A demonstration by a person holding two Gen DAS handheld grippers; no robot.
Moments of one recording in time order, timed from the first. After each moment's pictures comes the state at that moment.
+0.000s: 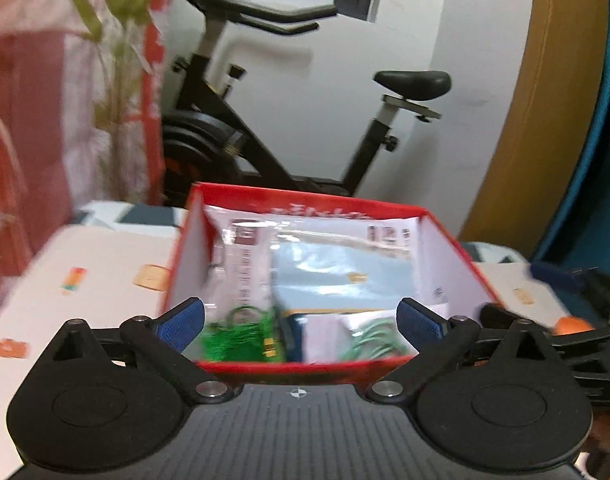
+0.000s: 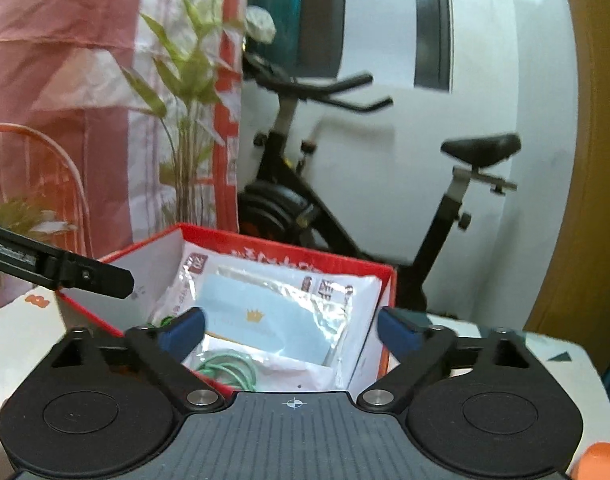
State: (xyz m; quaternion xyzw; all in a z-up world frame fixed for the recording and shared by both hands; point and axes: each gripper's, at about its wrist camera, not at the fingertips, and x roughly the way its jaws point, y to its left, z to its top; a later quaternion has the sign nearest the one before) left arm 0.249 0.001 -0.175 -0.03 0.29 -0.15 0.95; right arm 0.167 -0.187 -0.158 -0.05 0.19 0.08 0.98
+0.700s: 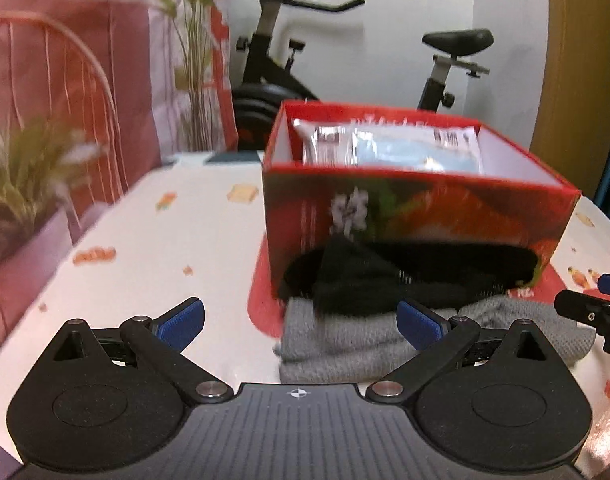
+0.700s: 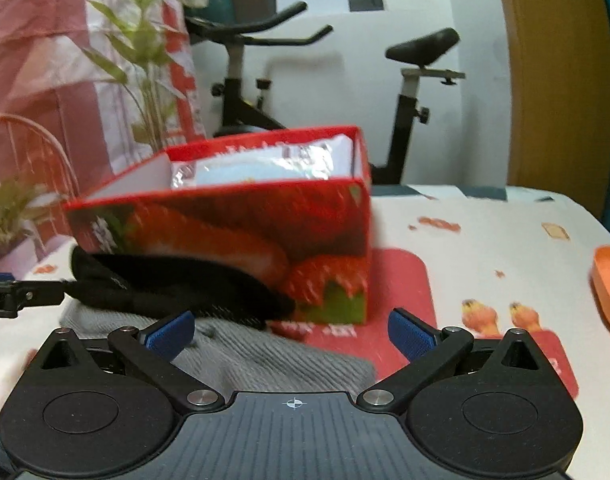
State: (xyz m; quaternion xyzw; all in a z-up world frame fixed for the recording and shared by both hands) left arm 0.165 0.030 -0.235 0.03 0.30 -0.05 0.95; right arm 0.085 -0.190 -0.247 0.06 0.26 0.01 0.96
